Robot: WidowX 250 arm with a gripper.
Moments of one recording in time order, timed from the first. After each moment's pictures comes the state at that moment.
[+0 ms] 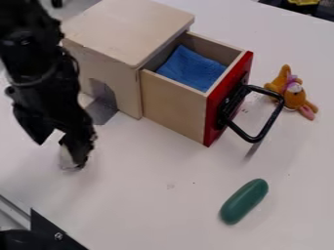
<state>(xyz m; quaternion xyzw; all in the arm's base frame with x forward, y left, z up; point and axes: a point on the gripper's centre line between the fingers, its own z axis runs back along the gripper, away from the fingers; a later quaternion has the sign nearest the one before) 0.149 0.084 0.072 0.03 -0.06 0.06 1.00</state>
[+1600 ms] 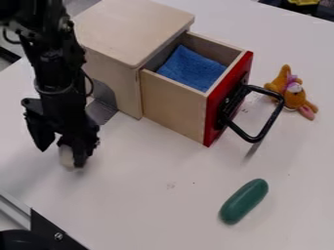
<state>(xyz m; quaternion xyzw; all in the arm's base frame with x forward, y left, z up) 0.171 0.109 0.019 0.06 0.03 0.08 0.99</state>
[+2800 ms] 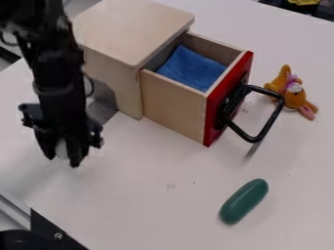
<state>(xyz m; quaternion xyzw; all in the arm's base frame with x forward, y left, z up) 0.164 0.093 0.036 0.03 0.03 0.11 0.99</state>
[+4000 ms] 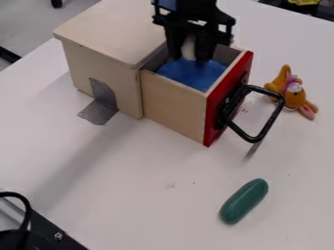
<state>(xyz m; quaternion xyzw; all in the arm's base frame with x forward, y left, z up) 0.321 0.004 0.103 0.01 -0.03 0.00 1.00</state>
